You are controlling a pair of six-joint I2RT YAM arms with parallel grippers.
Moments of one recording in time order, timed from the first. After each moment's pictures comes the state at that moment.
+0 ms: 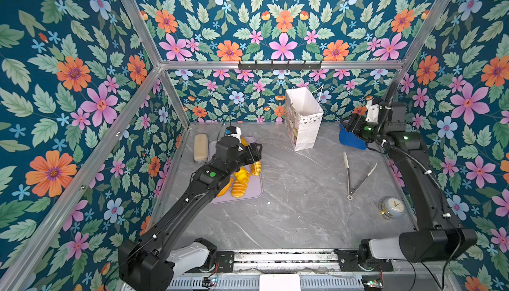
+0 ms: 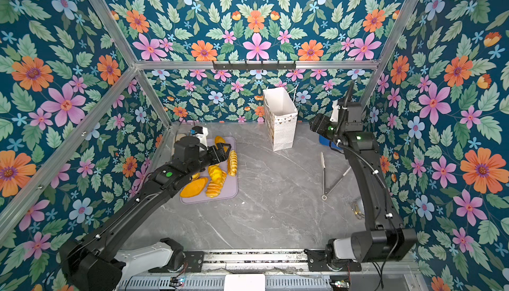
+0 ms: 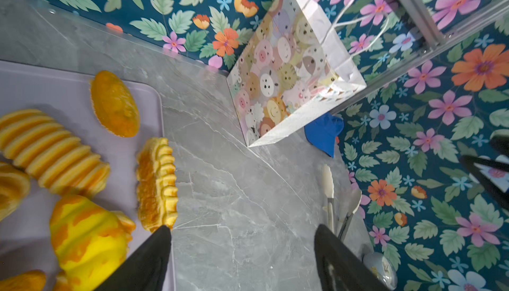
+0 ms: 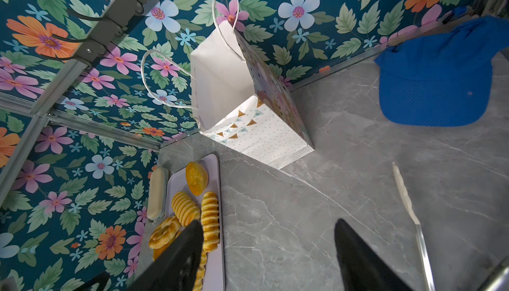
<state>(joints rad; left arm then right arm) -0.57 1.19 1.08 -0.34 -0.01 -0.64 0.04 1.43 1.65 -0.77 -0.26 0.51</state>
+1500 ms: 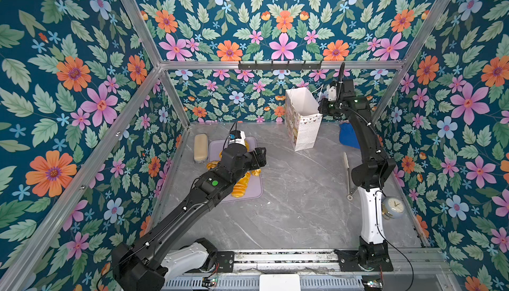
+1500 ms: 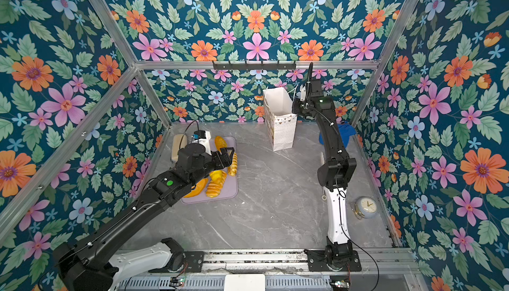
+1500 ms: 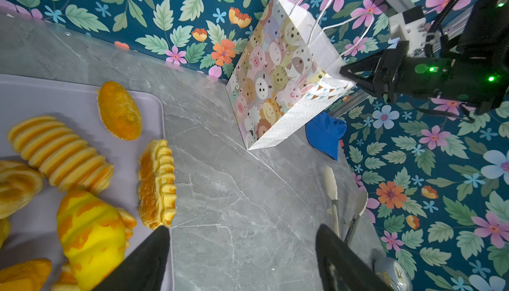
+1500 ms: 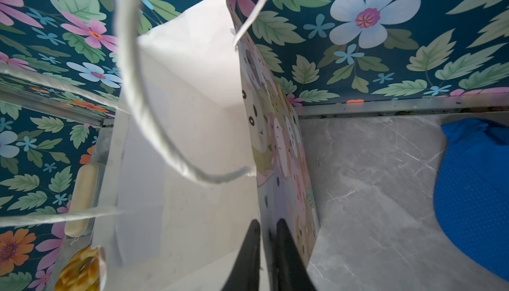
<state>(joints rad) -0.68 1.09 1.04 -0.35 -0.19 -0.65 0.15 2.34 2.70 -1.06 -0.20 0.29</state>
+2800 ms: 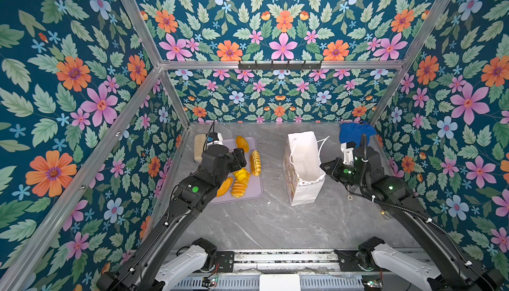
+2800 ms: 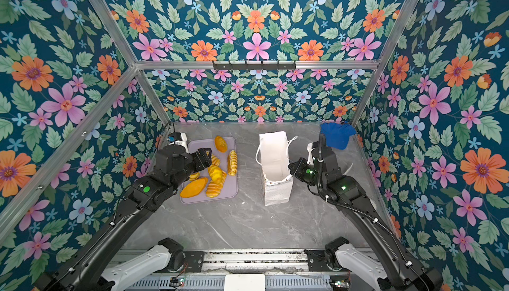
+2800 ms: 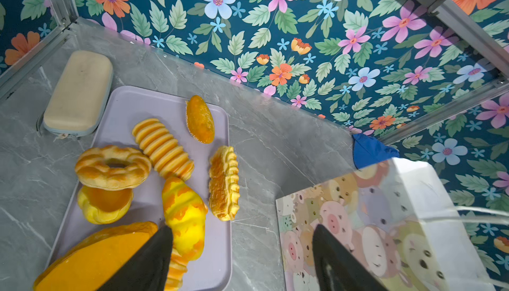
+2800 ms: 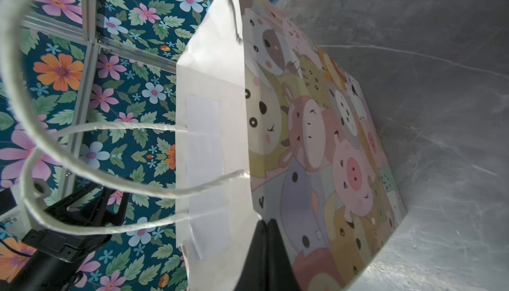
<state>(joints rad) -0.51 0.97 1.07 -0.58 -0.24 -0.62 0.44 0.95 0.99 -0.59 -0.23 0.95</state>
